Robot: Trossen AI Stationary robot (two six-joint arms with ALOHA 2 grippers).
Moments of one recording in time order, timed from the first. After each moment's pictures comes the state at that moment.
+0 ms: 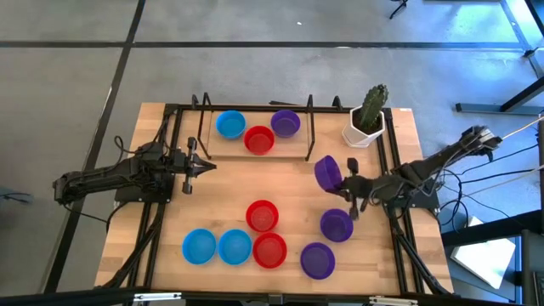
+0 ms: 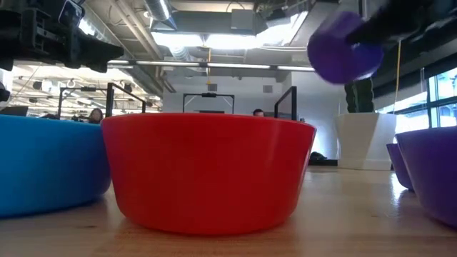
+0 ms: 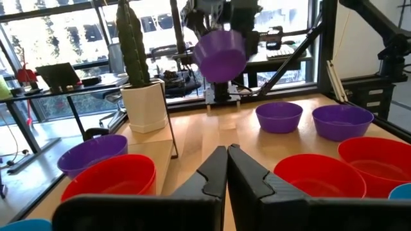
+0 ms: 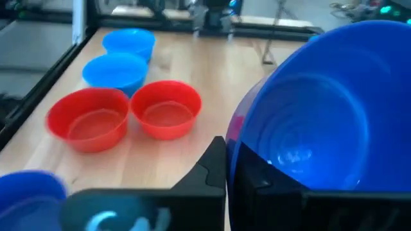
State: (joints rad) left arm 0.28 0.16 0.11 0.03 0.26 0.15; right arm 0.45 0.74 0.48 -0.09 0.53 0.12
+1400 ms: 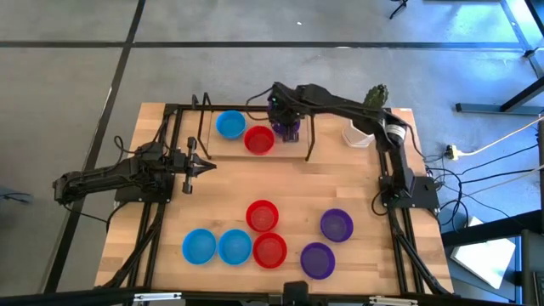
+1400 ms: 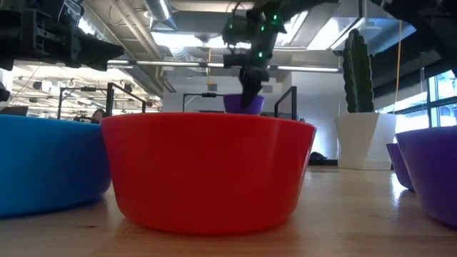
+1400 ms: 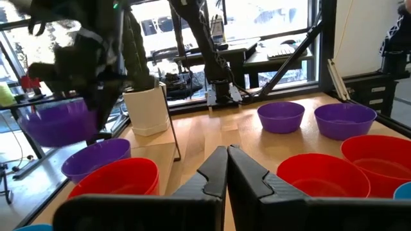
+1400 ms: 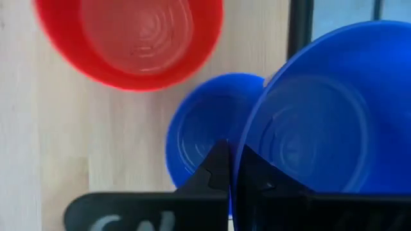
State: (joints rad) left arm 0.28 0.16 0.11 0.04 0.25 0.17; right arm -0.43 1.99 1.94 -1.04 0.12 -0.53
